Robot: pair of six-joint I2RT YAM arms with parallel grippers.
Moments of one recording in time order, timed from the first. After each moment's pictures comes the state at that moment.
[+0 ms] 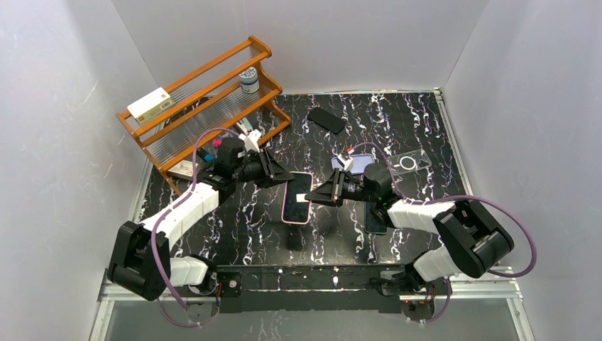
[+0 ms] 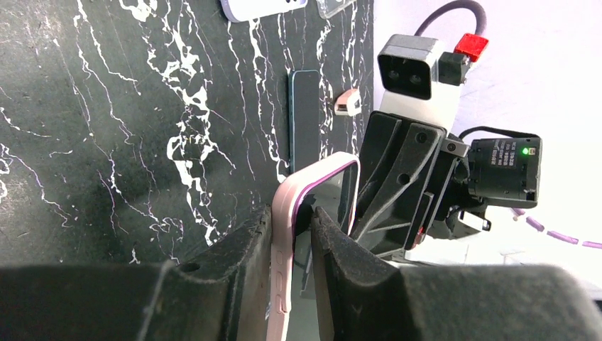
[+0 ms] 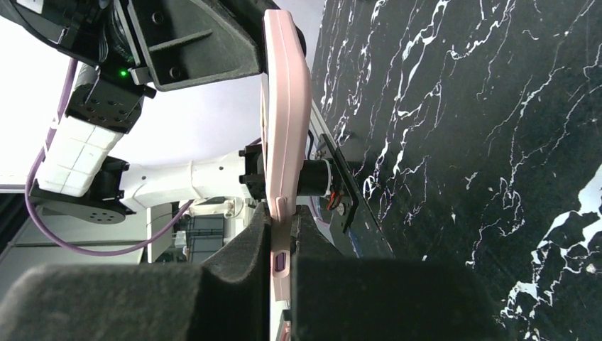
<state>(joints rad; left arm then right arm) -0.41 1.27 0.77 -0.05 0.62 -0.89 0.64 1.42 0.46 0.81 -0.73 1.26</state>
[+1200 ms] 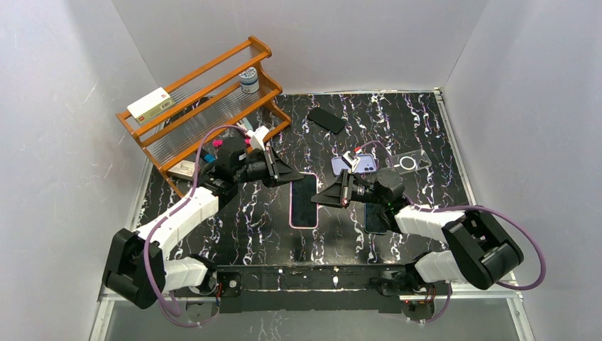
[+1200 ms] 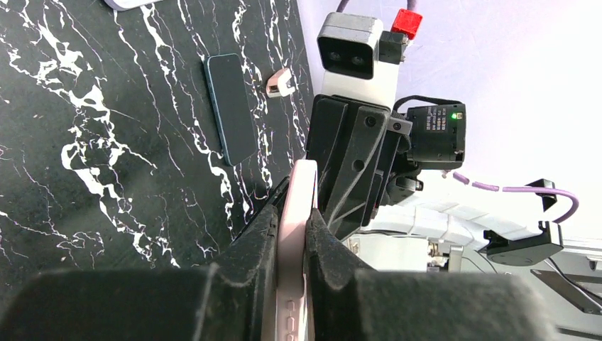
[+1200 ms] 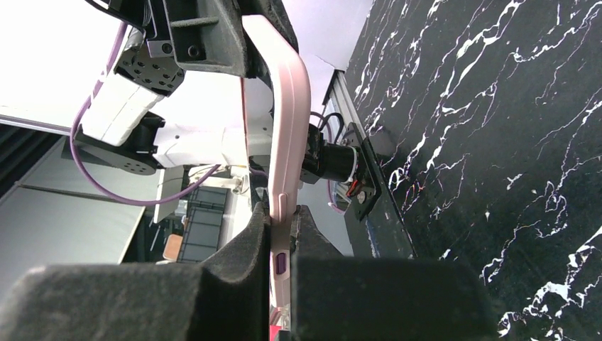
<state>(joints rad) -0.47 1.22 0.77 0.06 0.66 -0.97 0.59 1.34 0.38 0.97 -0.84 1.28</state>
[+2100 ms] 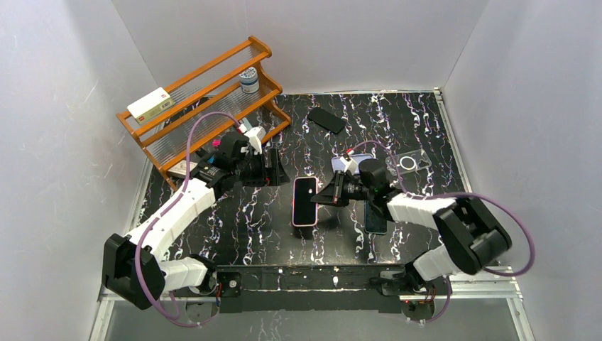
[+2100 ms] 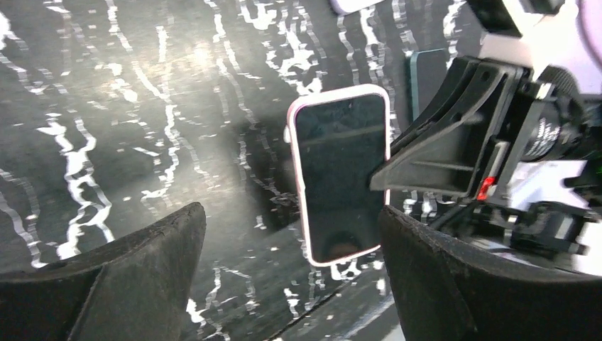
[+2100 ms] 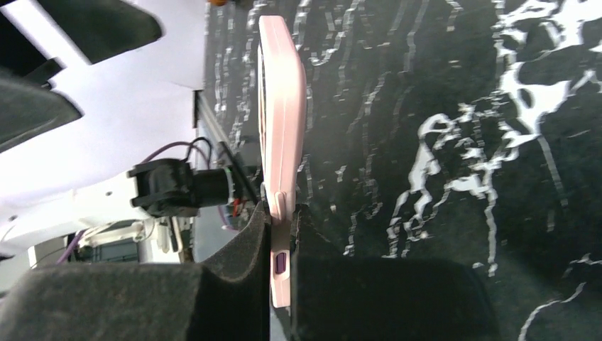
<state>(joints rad) -0.47 1.21 0.96 -0.46 0.32 -0.50 0.59 1.39 0.51 0.46 -0.64 0.95</state>
